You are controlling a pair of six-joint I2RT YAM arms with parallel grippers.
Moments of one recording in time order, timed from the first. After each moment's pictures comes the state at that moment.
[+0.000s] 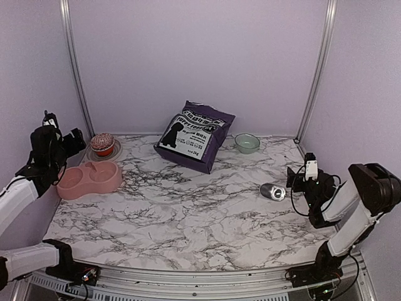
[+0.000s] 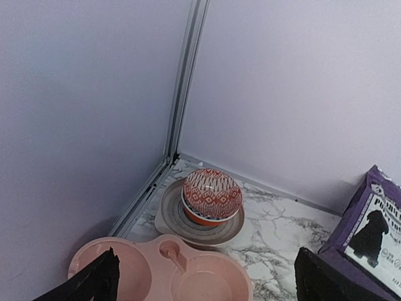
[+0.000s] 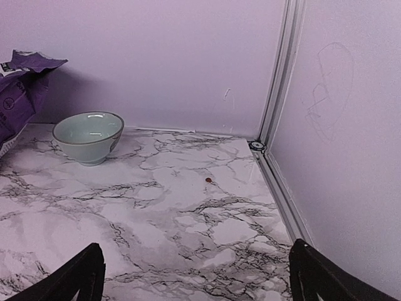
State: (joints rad) left arm -0.10 0.92 0.71 0.00 -0.37 -0.33; right arm 0.03 1.59 0.21 1.31 0.07 -0.10
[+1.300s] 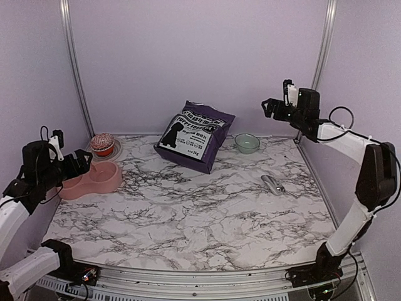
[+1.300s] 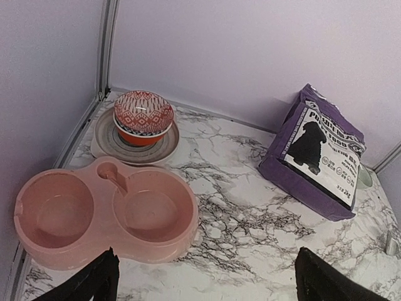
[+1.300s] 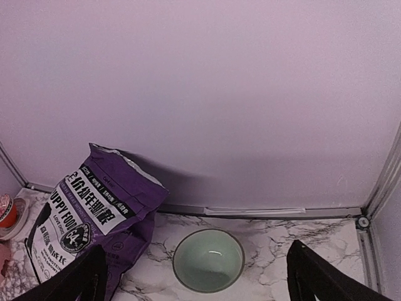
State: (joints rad) left arm -0.10 0.68 0.66 -0.35 0.00 -0.35; right arm 0.18 1.61 1.32 0.12 -0.09 0.17
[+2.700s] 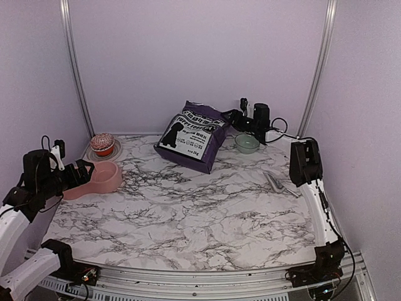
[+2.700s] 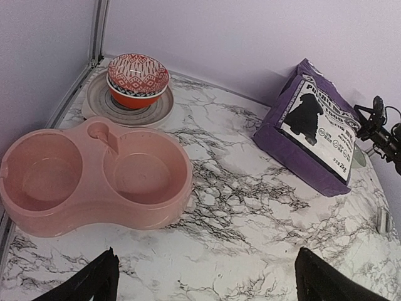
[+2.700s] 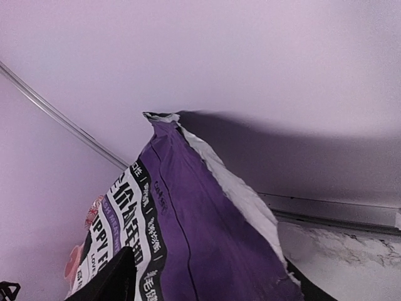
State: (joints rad) left arm -0.10 0.60 0.59 -0.46 0.07 -0.39; right arm 0.24 2.68 2.32 0.22 -0.61 0.69
